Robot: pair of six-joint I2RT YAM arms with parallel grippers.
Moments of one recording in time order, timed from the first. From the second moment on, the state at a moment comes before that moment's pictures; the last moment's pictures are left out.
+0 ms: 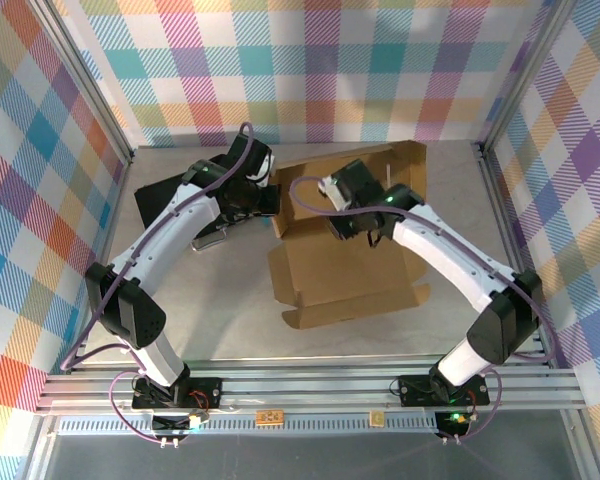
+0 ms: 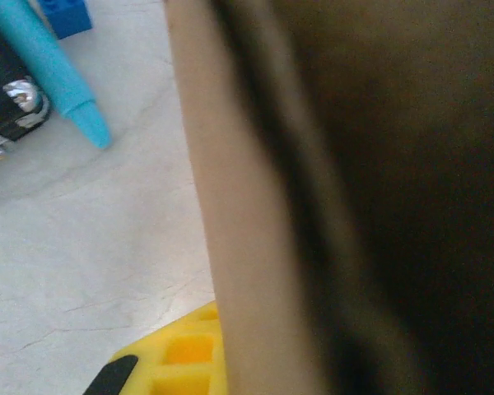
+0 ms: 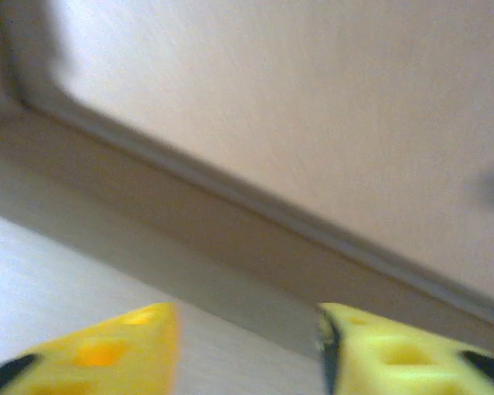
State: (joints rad) left arm -0.50 1.68 1.73 -1.03 0.11 -0.40; right arm 0.65 1.56 1.57 -0.92 0.11 -0.07
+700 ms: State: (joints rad) left arm -0.46 1.68 1.72 -1.01 0.23 -0.37; right arm 0.02 1.41 1.47 -0.74 -0.22 0.19
